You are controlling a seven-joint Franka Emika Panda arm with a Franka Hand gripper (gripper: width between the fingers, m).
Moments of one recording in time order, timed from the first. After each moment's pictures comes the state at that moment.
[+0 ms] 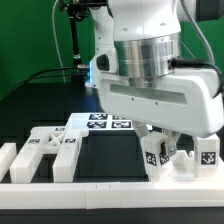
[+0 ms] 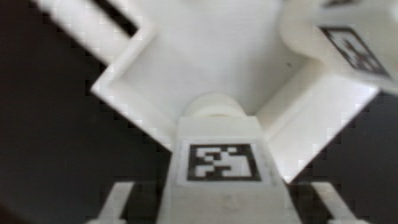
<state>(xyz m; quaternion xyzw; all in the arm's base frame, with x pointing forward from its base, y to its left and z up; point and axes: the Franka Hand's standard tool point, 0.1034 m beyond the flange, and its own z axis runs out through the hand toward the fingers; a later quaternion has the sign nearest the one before) 0.645 0.048 0.070 -0.84 0.53 0.02 0.07</state>
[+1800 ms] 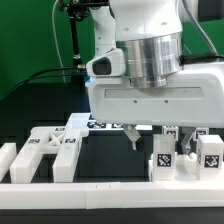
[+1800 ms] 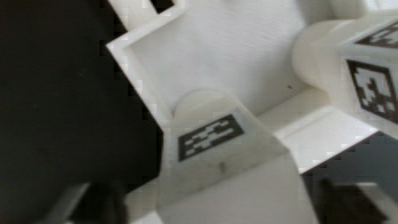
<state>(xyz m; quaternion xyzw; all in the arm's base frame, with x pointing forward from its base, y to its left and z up) 0.647 0.047 0.070 -0.96 0.26 -0.01 0.07</state>
